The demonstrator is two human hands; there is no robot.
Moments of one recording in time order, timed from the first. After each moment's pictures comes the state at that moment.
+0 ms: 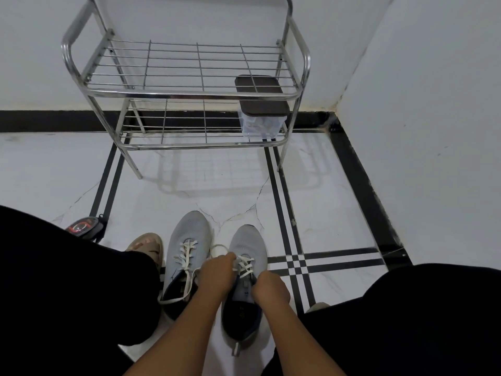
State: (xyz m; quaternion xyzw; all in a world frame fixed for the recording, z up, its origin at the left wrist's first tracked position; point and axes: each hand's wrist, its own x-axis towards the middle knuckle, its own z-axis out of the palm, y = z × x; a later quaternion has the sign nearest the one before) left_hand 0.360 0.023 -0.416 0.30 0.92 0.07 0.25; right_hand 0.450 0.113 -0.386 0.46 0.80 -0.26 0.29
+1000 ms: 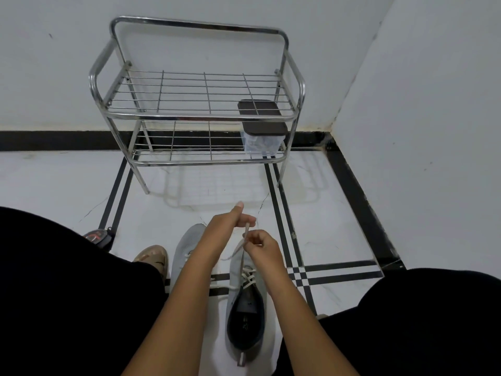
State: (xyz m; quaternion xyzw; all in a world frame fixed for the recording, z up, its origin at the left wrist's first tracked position) left_hand 0.318 0.041 -0.269 0.10 0.73 0.55 0.38; right_hand 0.410 0.119 -0.311 0.39 0.65 -0.65 -0.05
